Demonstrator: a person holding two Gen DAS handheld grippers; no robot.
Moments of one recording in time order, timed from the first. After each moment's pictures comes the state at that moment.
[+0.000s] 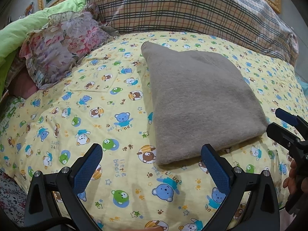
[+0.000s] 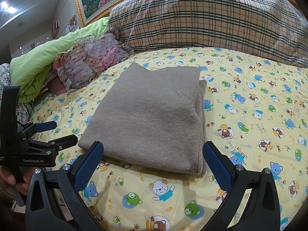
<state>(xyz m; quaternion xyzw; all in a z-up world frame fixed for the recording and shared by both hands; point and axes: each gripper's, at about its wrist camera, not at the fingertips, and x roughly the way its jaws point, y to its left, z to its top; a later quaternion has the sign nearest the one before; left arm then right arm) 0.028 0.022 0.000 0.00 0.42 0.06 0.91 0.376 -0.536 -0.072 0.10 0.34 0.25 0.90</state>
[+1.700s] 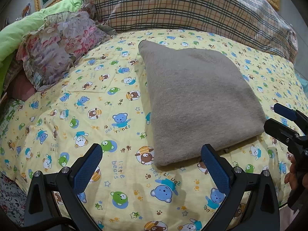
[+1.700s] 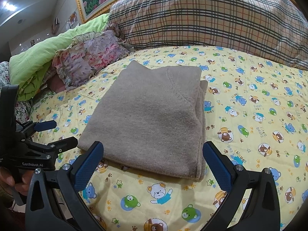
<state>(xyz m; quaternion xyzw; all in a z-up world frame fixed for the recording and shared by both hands) 0.033 0.018 0.002 0.00 0.43 0.05 0.90 0.385 -0.536 -0.070 0.09 0.35 0.26 0.89</state>
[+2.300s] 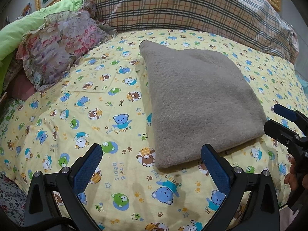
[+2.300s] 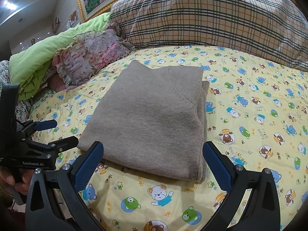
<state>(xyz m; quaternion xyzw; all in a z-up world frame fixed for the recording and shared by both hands) 0.035 0.021 0.002 0.00 0.43 0.05 0.90 0.390 -0.535 -0.070 0.09 0.35 0.26 0.89</state>
